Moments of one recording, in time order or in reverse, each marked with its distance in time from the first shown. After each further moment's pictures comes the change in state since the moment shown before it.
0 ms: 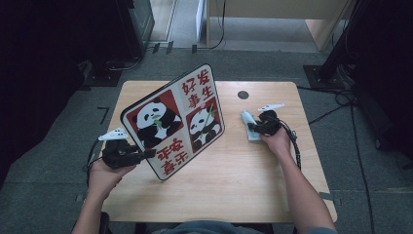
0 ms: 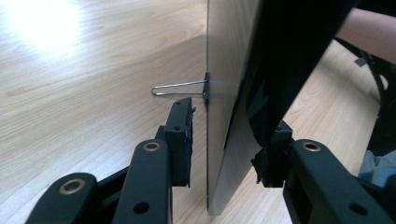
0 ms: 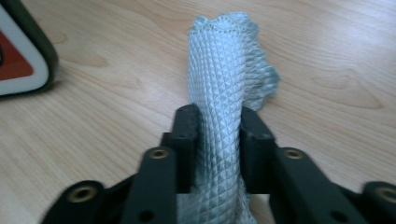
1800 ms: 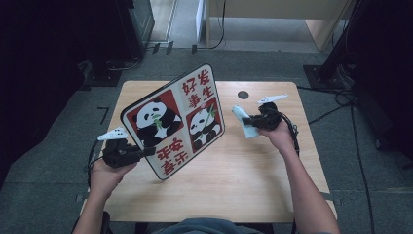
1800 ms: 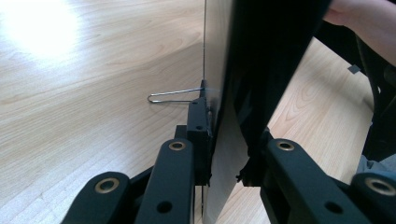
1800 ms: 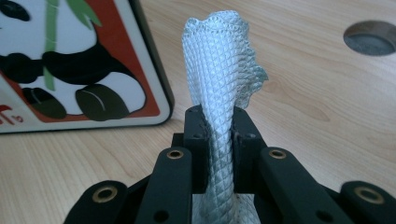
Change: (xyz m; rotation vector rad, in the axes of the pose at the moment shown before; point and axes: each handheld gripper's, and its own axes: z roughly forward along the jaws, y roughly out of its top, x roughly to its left) left arm -0.001 0.001 0.000 -0.027 -0.012 0.000; right arm 0.027 0.037 -0.042 -0.047 0.199 -0.034
